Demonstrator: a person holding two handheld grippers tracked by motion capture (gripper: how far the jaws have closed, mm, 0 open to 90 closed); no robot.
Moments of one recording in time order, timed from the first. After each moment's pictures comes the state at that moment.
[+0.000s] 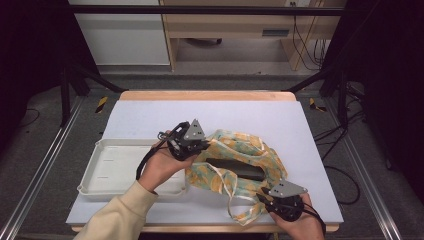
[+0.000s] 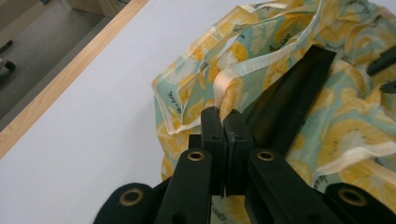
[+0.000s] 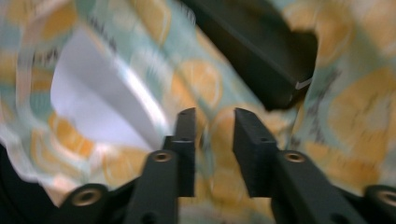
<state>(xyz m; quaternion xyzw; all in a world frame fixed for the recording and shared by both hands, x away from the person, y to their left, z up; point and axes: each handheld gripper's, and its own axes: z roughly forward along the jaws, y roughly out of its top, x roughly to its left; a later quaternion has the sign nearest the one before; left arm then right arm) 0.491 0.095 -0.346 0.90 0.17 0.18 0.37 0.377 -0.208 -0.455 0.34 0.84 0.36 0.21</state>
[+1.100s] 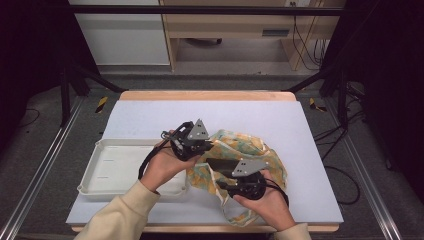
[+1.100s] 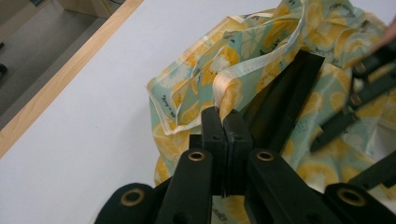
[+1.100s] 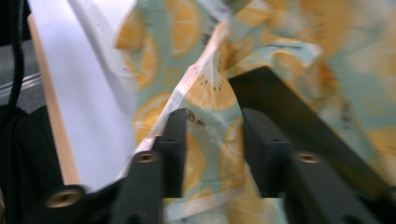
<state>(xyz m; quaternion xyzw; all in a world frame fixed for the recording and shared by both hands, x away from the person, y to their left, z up) 0.492 0.088 -0.341 0.90 0.16 0.18 0.37 0.422 -0.120 -0.422 0.25 0.85 0.44 0.13</state>
